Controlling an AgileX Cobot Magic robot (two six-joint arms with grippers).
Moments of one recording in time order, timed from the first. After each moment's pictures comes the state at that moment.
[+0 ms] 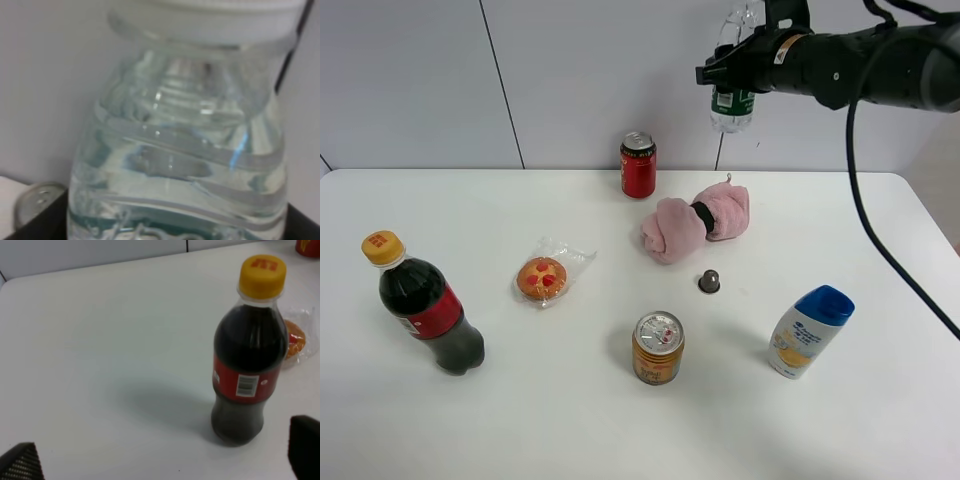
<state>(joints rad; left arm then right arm) 0.08 -0.01 -0.51 -0.06 1.06 0.15 0.30 1.82 -1.40 -0.10 -0.02 0.02</state>
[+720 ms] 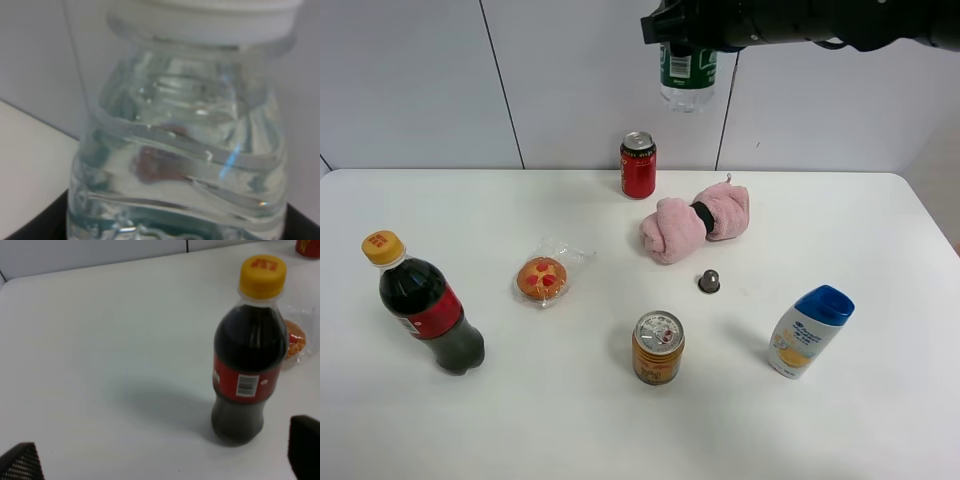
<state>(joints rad) 0.08 -0.01 -0.51 -0.06 1.06 0.15 0.55 1.59 -1.40 -0.08 0.20 0.02</state>
